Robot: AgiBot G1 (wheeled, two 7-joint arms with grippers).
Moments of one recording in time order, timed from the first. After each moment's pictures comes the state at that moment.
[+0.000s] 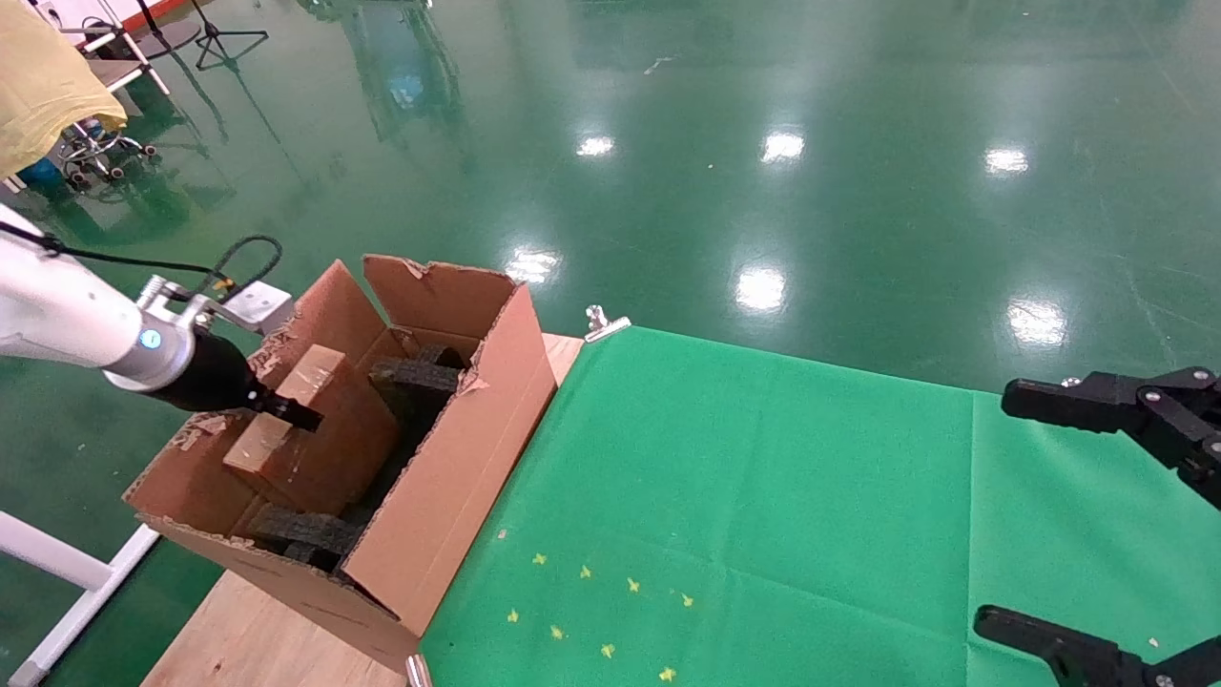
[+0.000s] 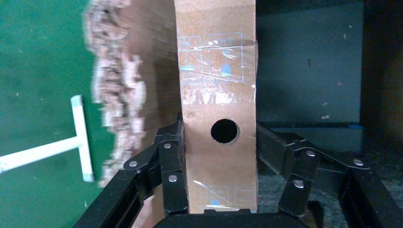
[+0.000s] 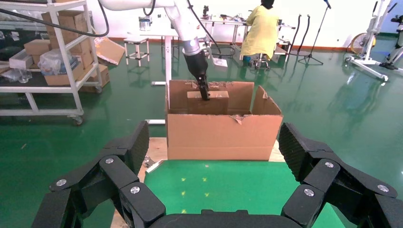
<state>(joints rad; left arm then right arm) -1.81 0.84 0.81 -0.13 2.15 1.08 -0.74 1.08 -0.60 -0.30 1.28 -0.72 -1.49 0.17</state>
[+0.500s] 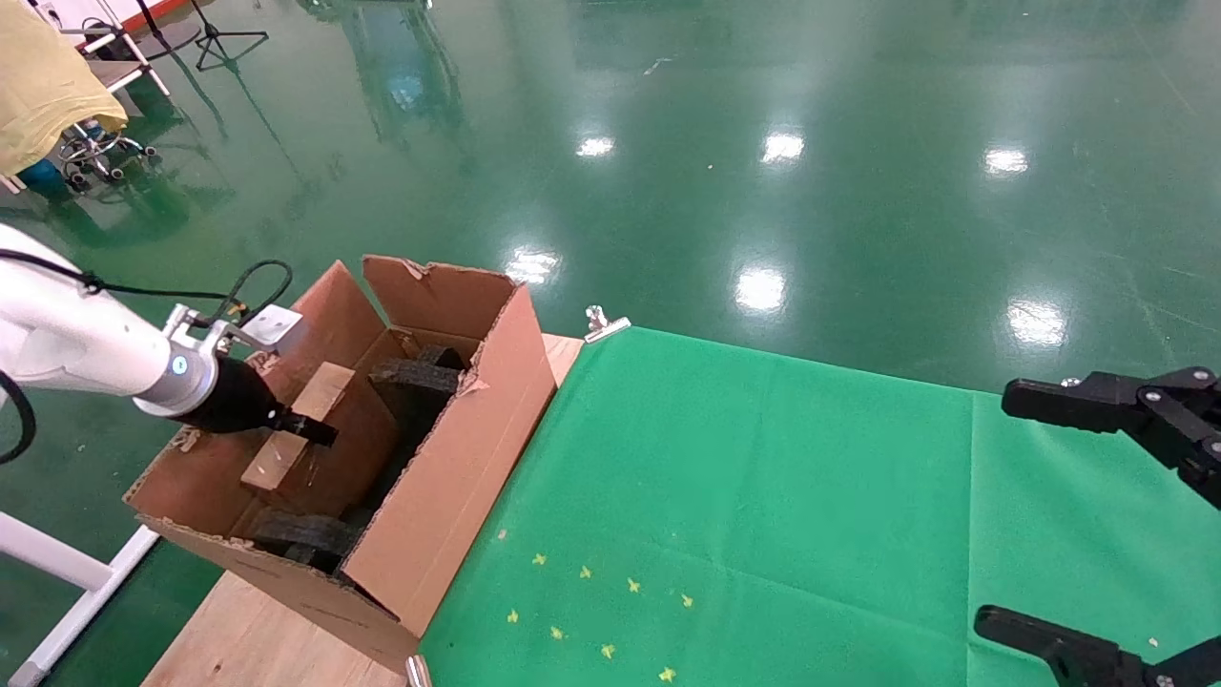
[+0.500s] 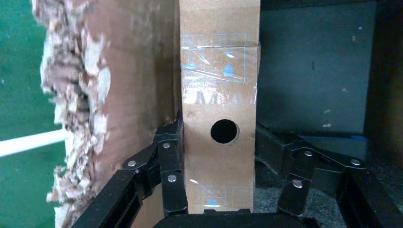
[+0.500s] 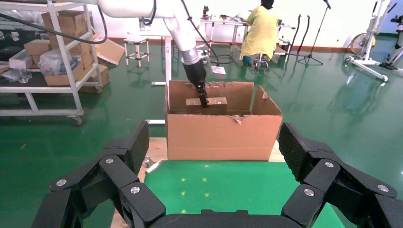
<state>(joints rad) -1.75 0.87 0.79 -0.06 2.12 1.00 -0.76 1.08 -0.60 -0.30 1.28 -0.72 -1.49 0.17</state>
